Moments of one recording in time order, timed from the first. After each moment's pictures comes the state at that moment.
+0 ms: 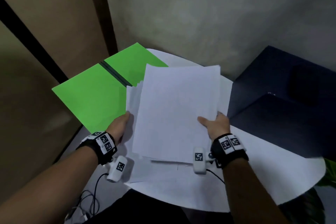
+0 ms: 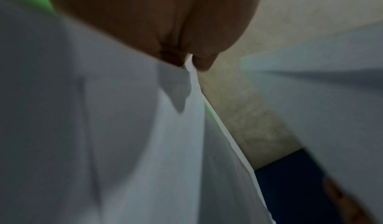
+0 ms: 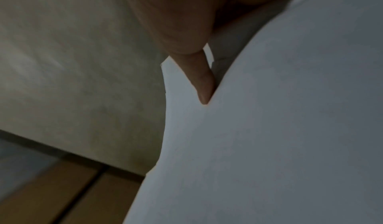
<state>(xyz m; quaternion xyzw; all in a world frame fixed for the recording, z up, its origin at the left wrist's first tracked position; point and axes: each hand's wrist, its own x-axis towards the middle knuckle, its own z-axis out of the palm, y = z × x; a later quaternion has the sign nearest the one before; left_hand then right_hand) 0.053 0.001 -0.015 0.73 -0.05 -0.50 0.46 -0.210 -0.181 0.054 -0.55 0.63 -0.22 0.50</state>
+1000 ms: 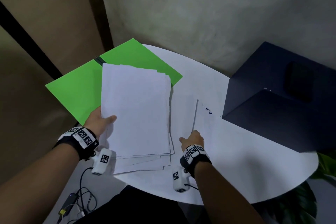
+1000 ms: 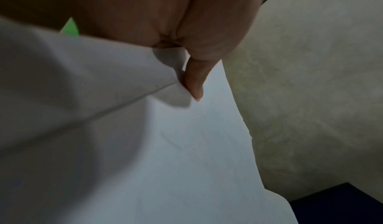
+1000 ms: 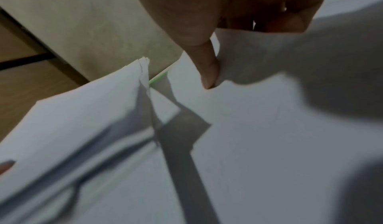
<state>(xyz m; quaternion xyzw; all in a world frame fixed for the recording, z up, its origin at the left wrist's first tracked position) 0.084 0.031 -0.004 0.78 -0.12 -0.39 0.47 -0.199 -0.122 -0.024 -0.61 0.71 0.04 0.35</state>
